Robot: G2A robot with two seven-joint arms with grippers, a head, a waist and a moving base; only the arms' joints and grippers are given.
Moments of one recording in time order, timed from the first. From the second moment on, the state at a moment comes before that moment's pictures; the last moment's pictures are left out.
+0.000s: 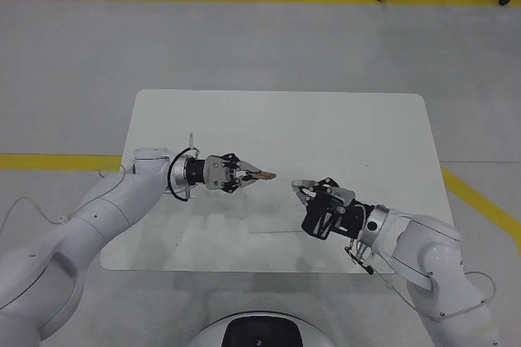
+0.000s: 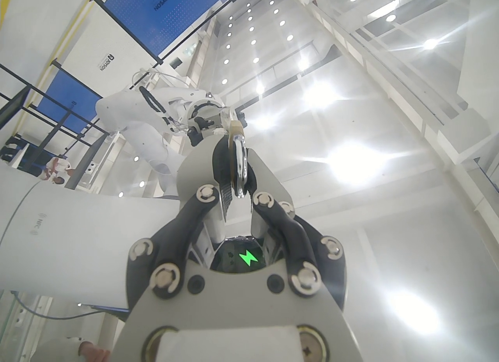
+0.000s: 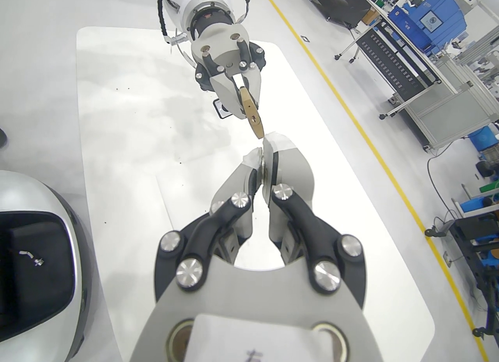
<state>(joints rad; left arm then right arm) 0.48 -1.14 -0.36 -0.86 -1.43 0.48 -1.34 -1.46 -1.08 1.40 -2.20 -1.43 -0.73 0.37</state>
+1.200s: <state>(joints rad) 0.45 -1.18 -0.17 -1.02 -1.91 0.45 -1.37 -1.65 -1.04 1.80 -2.30 -0.98 -0.95 0.27</state>
